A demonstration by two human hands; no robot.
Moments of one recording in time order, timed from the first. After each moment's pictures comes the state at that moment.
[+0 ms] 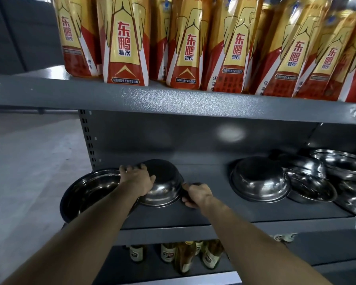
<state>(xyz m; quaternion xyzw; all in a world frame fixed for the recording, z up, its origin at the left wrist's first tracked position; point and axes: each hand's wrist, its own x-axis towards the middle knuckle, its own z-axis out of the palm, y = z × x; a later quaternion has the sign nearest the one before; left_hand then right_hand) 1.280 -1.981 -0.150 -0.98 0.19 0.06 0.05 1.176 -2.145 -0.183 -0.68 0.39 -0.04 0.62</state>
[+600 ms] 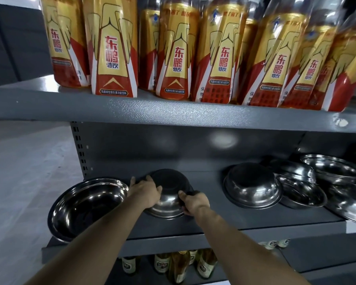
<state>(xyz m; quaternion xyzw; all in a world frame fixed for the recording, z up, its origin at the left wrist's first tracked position) 1.262 -2.014 -0.162 -0.97 0.22 0.10 -0.09 1.173 -2.151 -0.187 -0.70 0.43 -0.06 0.57</state>
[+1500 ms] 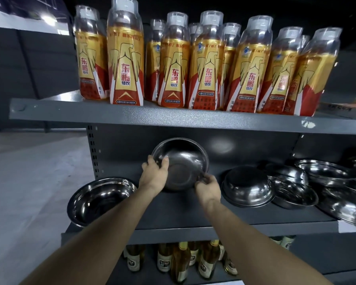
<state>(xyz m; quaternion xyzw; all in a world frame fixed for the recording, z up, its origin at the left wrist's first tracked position) 1.210 -2.015 -0.100 -0.87 0.11 0.02 -0.47 1.128 -2.150 -0.134 -0.64 0.36 -0.26 0.63</state>
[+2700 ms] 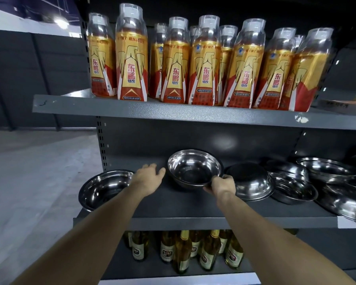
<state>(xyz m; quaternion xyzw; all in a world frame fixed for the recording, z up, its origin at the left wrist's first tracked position) 1.190 -1.972 -0.107 -0.95 0.19 0.01 -0.26 1.086 -2.167 -0.114 -0.53 0.41 -0.25 0.70</state>
